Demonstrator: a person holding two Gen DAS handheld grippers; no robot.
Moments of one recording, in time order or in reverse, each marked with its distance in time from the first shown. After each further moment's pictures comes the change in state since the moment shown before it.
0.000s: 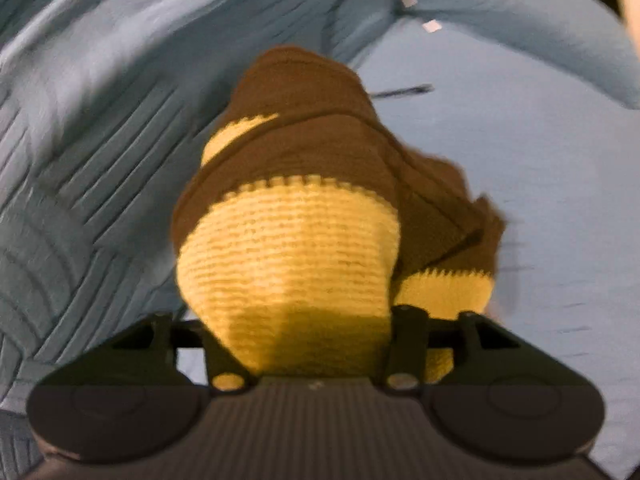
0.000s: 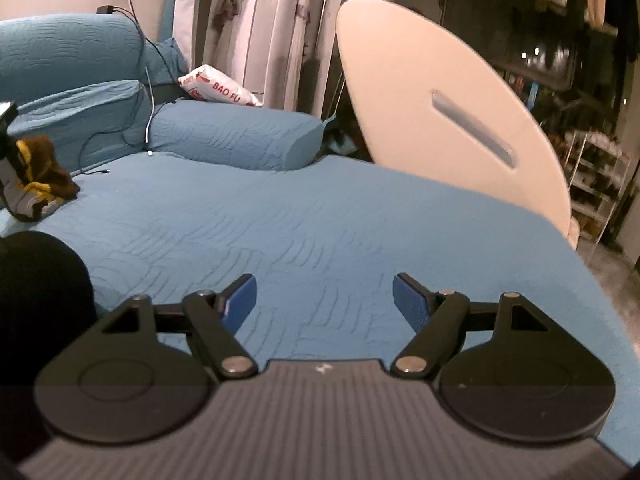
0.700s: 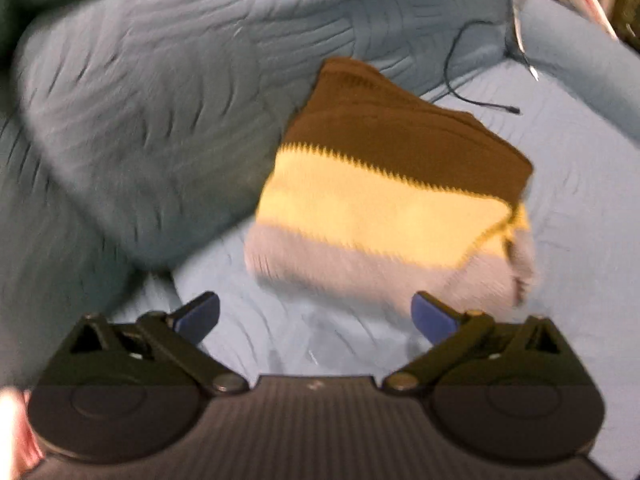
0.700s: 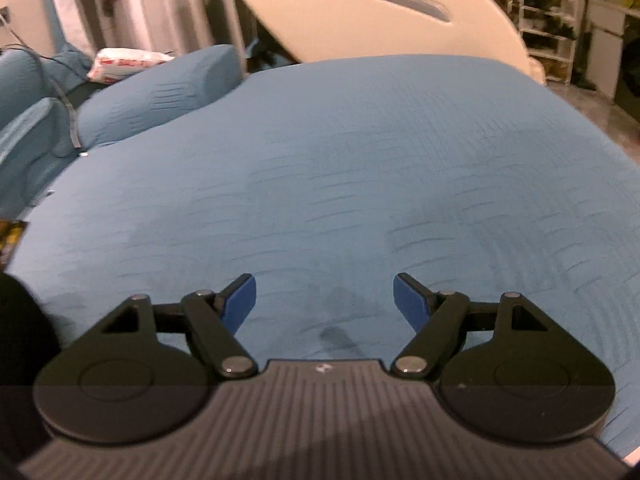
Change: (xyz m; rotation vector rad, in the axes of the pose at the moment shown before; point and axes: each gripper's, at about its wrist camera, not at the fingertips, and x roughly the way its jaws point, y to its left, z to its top) left arm -0.065 0.001 -0.078 -0.436 -0.034 0.113; right arm 0.044 -0.077 -0.058 0.323 0.201 -0.137
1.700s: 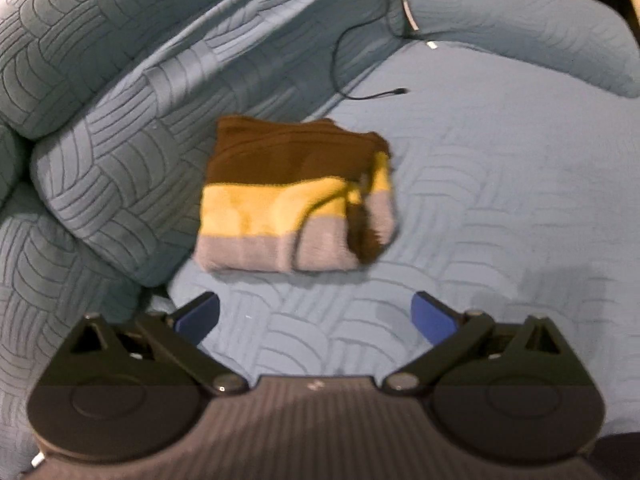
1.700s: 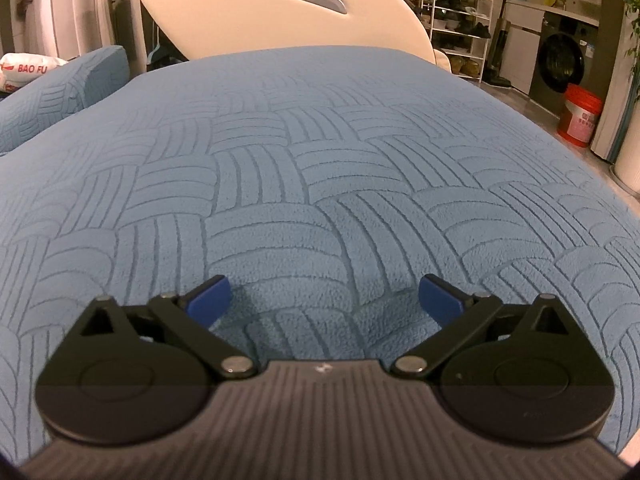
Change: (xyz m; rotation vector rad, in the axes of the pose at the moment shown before) left arm -0.085 -0.090 -0.034 0.347 -0.113 0.097; right arm 0.058 -0.051 -0.038 0.076 0.000 -0.225
